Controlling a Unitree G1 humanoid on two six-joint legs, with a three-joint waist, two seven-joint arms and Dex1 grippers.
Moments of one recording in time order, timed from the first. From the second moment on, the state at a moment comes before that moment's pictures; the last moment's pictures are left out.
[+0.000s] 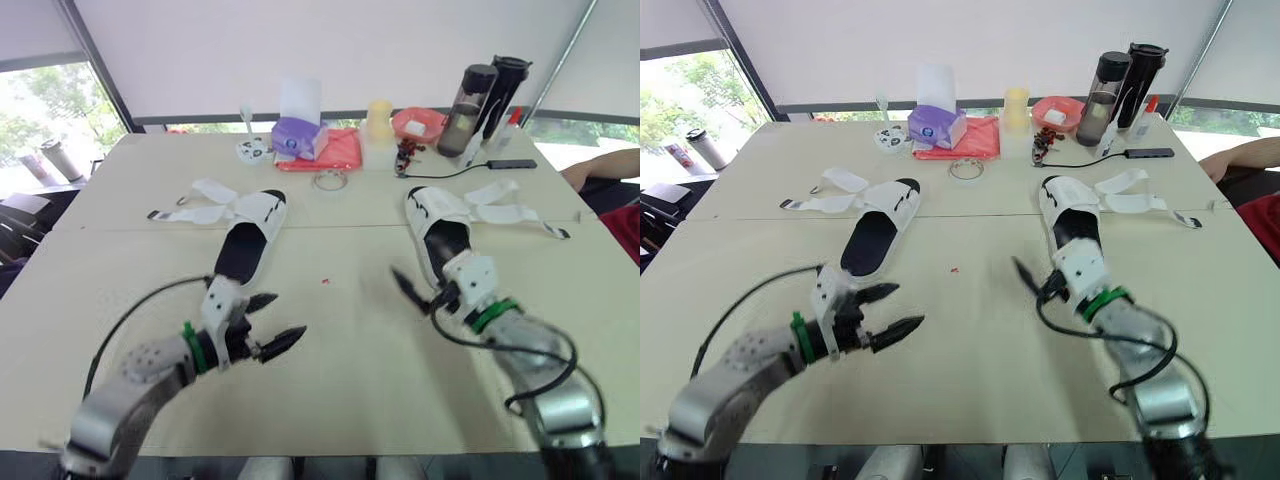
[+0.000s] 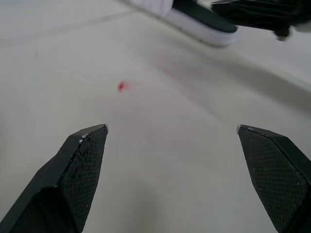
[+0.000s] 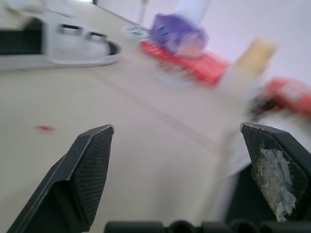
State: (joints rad) left arm -0.08 0.56 0.01 -0.53 -0.60 0.62 -0.66; right arm -0.13 -0.61 -0.04 -0.33 0.04 0.14 0.40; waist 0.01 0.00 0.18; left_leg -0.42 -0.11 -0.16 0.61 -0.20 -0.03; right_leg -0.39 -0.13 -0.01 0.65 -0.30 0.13
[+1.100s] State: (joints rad) left arm -0.23 0.54 -0.02 -0.46 -0.67 0.69 -0.75; right arm -0.91 -0.60 0.42 0.86 -0.78 -0.14 0.01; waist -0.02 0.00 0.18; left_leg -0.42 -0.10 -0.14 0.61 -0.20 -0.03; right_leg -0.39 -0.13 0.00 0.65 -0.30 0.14
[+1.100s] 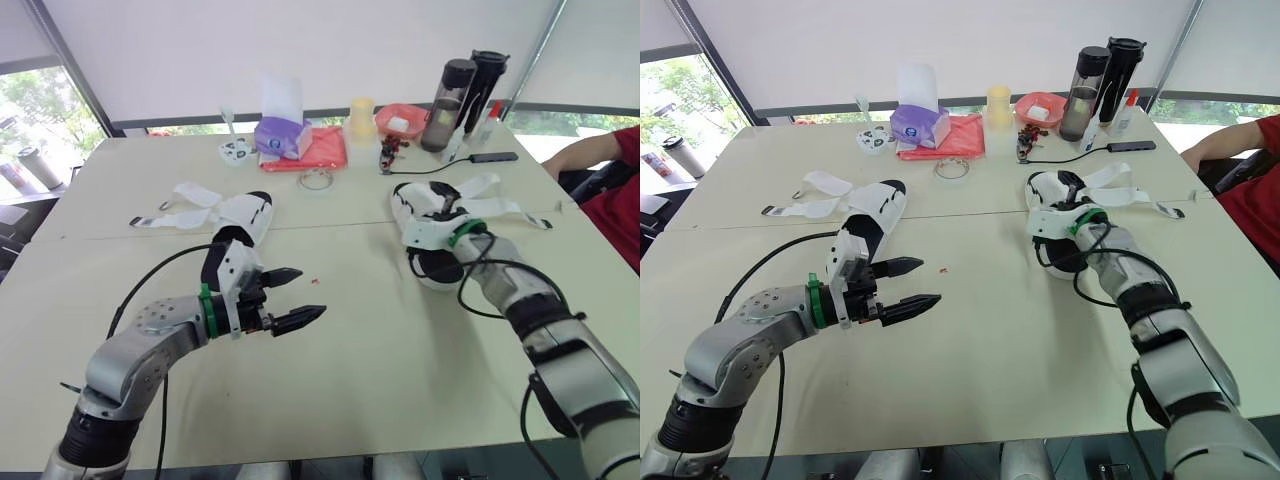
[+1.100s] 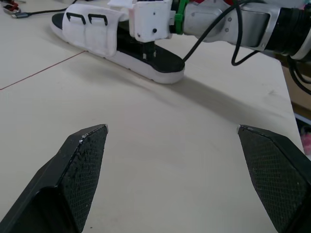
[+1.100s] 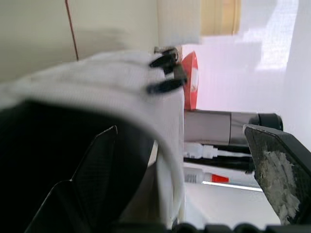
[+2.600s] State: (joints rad) left arm -0.27 0.58 -0.01 -0.41 -0.71 0.71 -0.80; right arm -0.93 -0.88 0.60 0.50 -1.34 -1.20 -0.54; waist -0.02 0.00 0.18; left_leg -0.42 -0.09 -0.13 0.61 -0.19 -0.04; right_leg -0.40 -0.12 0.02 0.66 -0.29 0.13
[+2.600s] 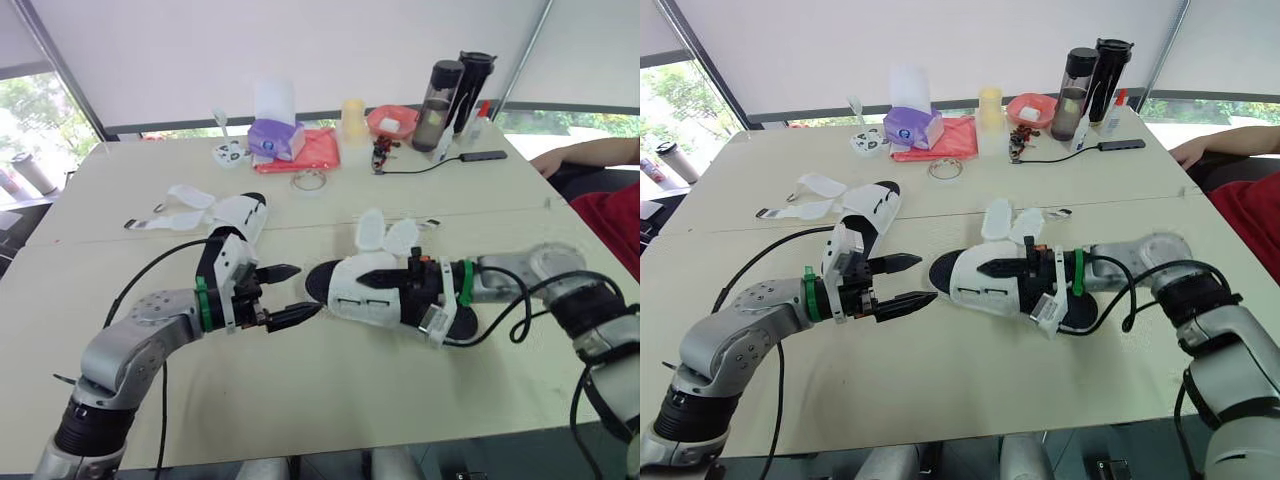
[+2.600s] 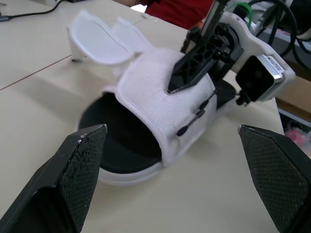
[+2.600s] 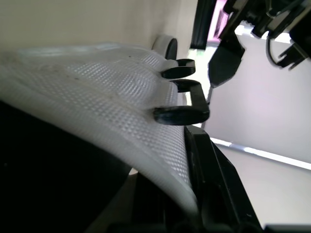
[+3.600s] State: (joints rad) left arm -0.24 0.58 -0.02 -0.34 -0.65 0.64 -0.81; right arm -0.93 -0.97 0.76 0.61 -1.26 -1.12 -0.73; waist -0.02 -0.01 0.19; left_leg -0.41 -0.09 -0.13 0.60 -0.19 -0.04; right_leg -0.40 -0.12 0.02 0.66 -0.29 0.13
